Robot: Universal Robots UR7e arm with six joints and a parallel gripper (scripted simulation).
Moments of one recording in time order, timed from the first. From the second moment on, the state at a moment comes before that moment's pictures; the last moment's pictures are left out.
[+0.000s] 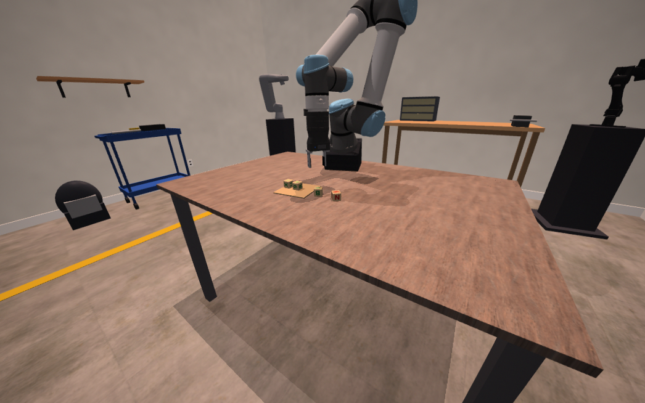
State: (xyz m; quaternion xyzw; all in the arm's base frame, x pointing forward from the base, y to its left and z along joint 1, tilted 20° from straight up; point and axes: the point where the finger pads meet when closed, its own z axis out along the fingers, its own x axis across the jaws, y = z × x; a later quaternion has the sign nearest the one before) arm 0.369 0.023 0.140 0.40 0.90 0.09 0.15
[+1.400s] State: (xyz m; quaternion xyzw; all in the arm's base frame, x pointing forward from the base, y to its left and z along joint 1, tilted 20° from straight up) arm 0.383 0.027 0.134 0.06 0.98 0.04 0.17
